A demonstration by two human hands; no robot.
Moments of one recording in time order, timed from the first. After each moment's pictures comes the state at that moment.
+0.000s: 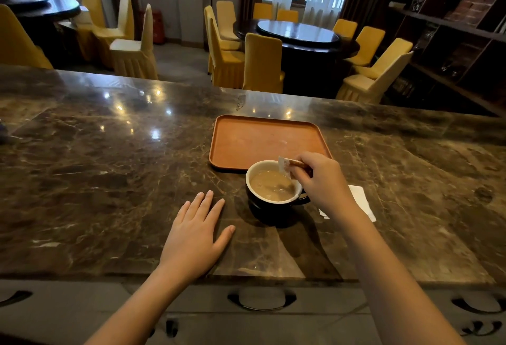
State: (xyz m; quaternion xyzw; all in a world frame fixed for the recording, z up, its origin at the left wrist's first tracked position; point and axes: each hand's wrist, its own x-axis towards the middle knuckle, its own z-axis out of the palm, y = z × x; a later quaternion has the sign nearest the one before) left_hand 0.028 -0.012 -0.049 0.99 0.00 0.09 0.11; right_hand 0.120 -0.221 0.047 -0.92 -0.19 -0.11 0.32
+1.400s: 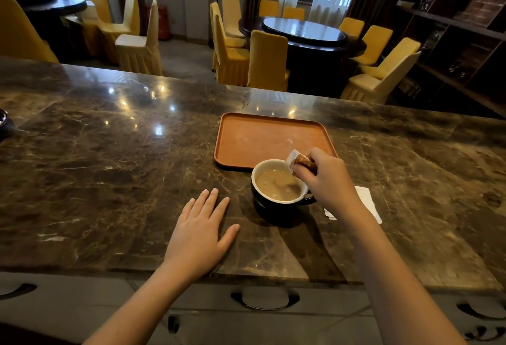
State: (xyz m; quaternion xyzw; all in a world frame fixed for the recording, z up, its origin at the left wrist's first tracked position) left_hand 0.029 -0.011 -0.051 0.99 0.00 0.09 0.12; right_hand 0.122 -0.216 0.049 -0.93 -0.17 -0.09 0.32
